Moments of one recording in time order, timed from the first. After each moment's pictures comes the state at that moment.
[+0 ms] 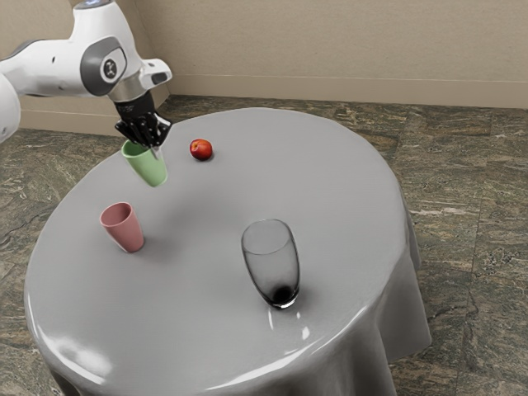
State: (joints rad) arm 0.06 0.16 0.02 -1.72 0.03 1.89 -0.01
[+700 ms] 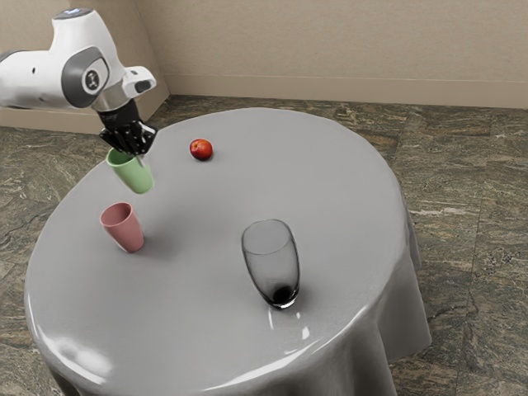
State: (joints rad) arm 0.08 0.05 0.04 -1.86 0.04 1.94 -0.01
